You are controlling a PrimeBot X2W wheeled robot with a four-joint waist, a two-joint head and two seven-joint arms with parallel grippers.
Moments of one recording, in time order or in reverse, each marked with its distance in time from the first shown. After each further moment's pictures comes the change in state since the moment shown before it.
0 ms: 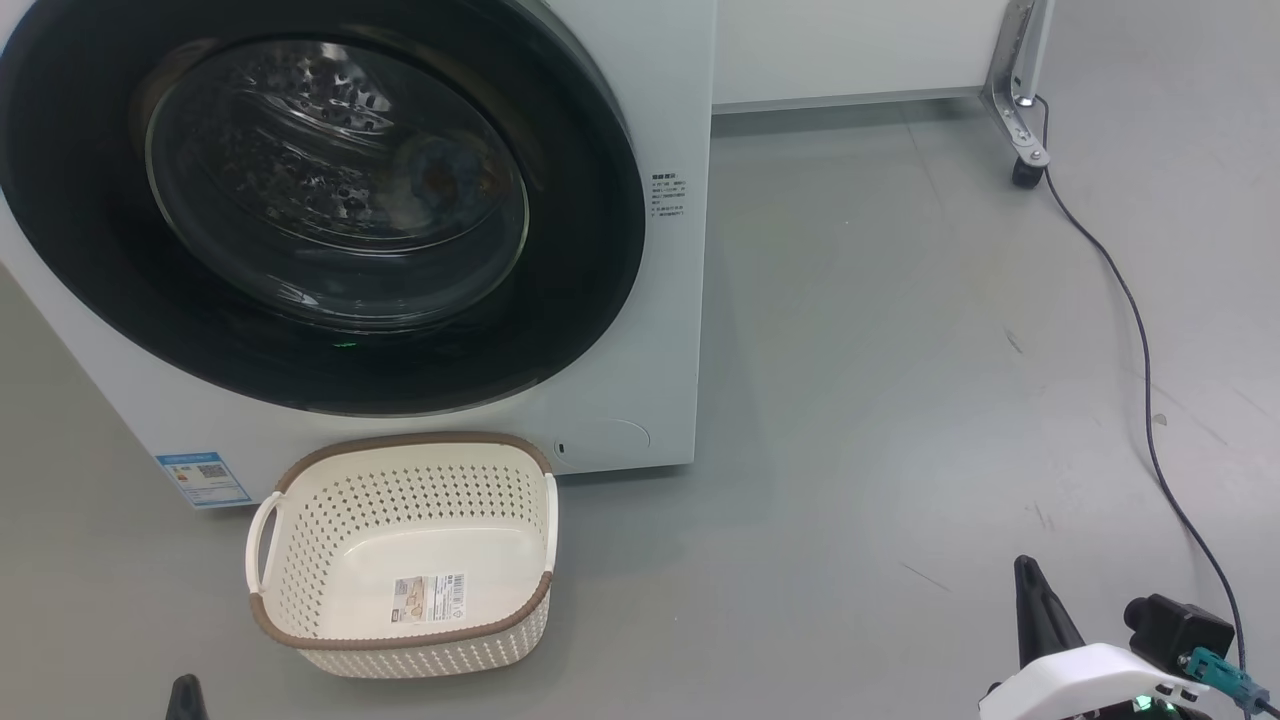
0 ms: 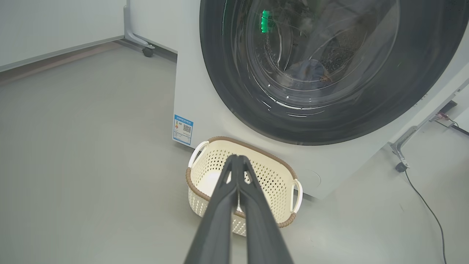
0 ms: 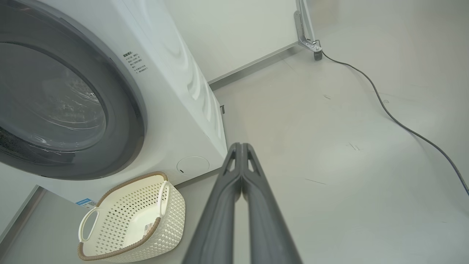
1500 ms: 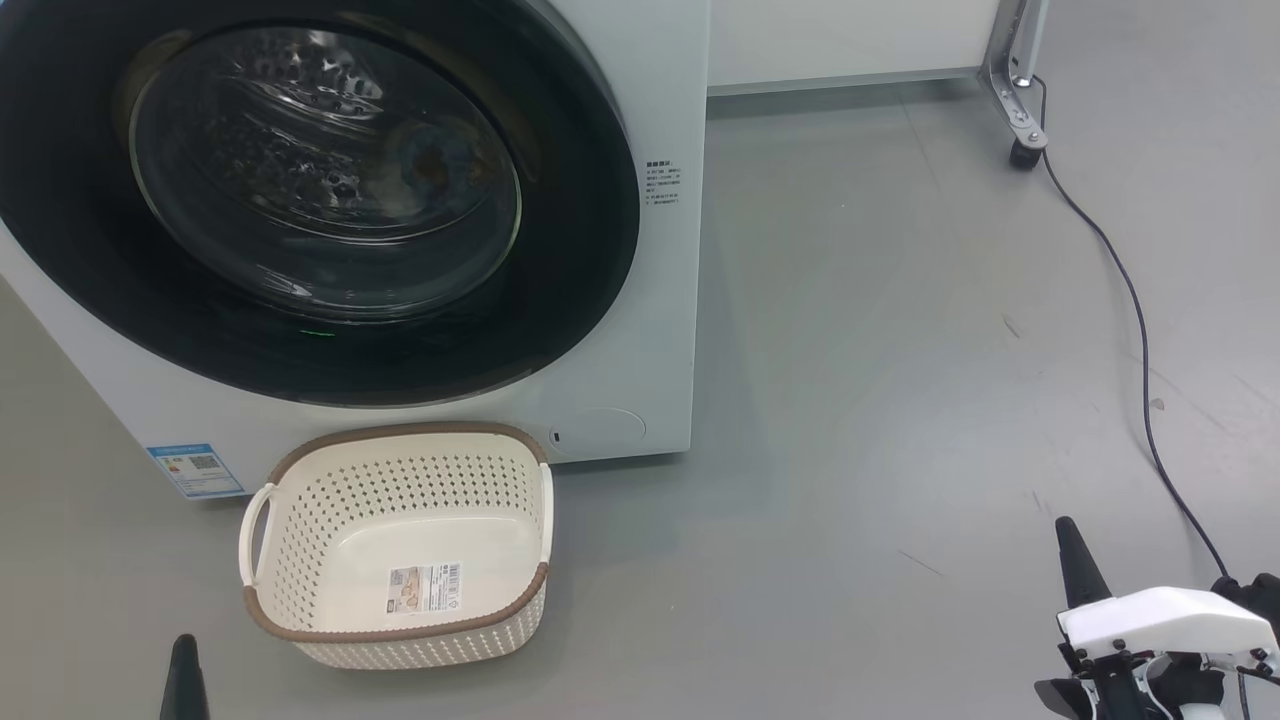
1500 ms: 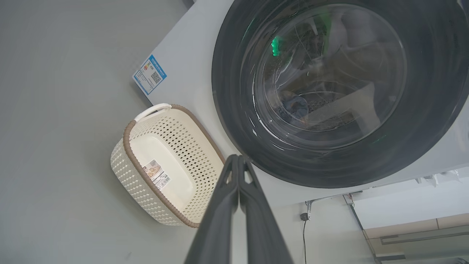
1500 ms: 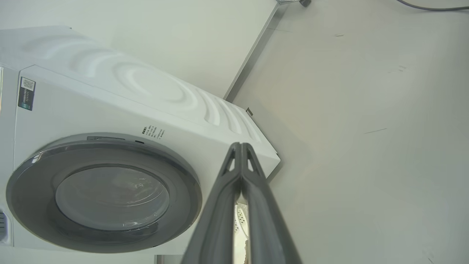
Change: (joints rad) left arm -0.108 0.001 0.010 0.034 -0.634 0.000 0.163; right arm -0.084 0.015 -0.143 0.009 0.562 0.047 0.162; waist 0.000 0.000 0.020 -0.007
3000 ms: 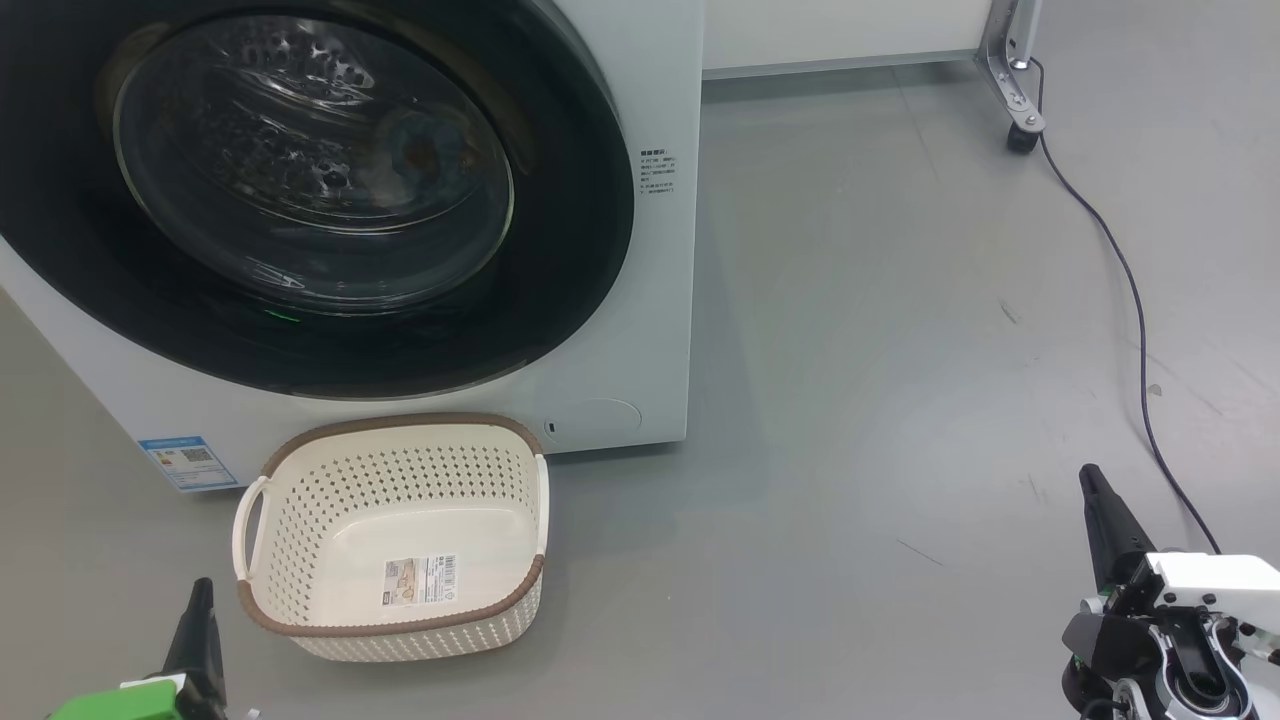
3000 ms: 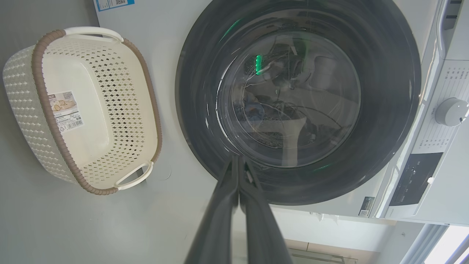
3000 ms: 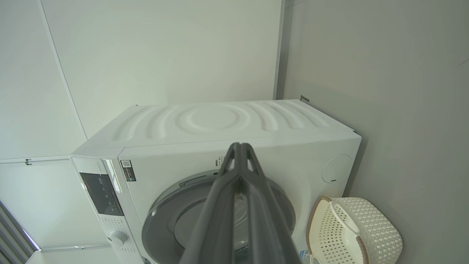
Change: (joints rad) left arm -0.091 0.006 -0.011 0.019 -0.554 0.000 0.114; right arm -0.077 0.016 -0.121 0.004 0.490 0.037 0.136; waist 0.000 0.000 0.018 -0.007
